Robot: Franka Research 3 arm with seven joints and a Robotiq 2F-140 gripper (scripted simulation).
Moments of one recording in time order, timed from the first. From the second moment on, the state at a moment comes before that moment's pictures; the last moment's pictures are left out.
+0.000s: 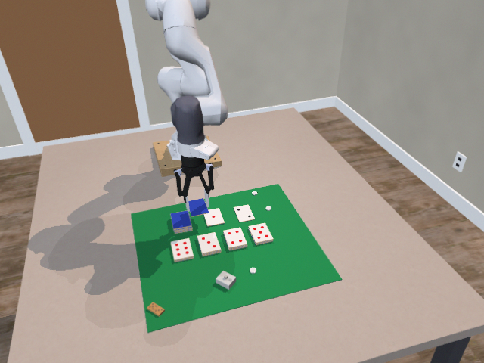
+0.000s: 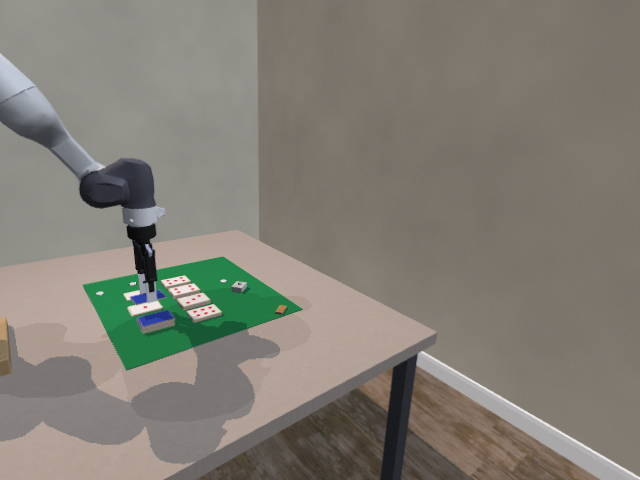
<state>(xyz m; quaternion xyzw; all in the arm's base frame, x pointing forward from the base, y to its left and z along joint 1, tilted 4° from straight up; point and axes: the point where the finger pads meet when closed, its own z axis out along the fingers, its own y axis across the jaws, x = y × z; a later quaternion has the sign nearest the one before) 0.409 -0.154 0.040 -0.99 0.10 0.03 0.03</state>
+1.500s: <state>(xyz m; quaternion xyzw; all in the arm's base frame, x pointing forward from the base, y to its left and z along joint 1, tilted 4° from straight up) 0.423 -0.101 0.043 -0.99 0.11 0.03 0.03</state>
